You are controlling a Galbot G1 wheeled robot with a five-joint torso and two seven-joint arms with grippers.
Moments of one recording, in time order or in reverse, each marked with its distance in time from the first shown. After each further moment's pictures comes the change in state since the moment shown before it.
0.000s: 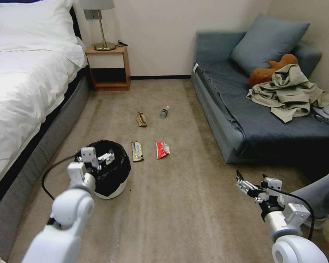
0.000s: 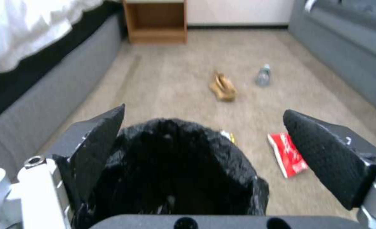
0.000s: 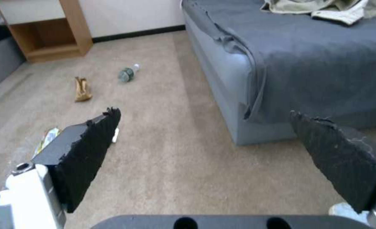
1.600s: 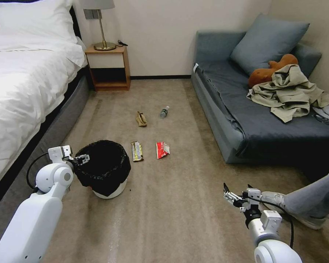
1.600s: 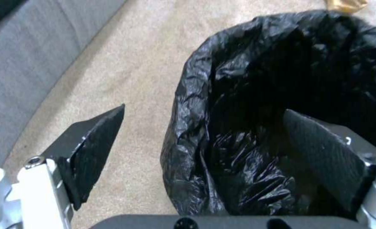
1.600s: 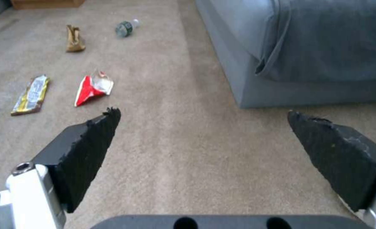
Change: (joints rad) left arm -0.206 0.102 -0.004 0.395 -0.358 0.201 -0.241; right arm 0.009 0.023 -0.094 -0.142 -0.153 0.031 -0.010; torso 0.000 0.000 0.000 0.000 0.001
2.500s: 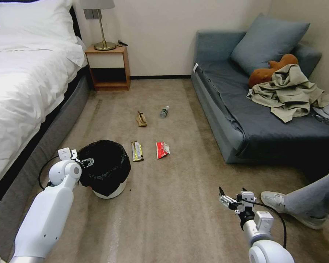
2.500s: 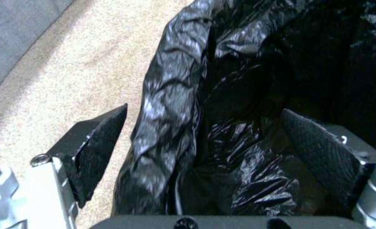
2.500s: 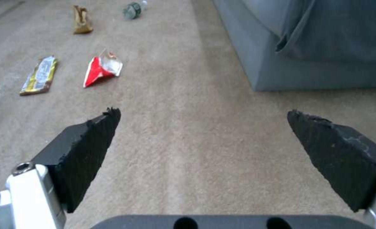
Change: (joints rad) left arm -0.150 -0.069 0.052 0.232 -0.002 0.001 -0.003; right arm 0.013 0.009 -0.054 -0.056 -0.024 0.006 0.002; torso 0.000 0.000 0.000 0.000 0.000
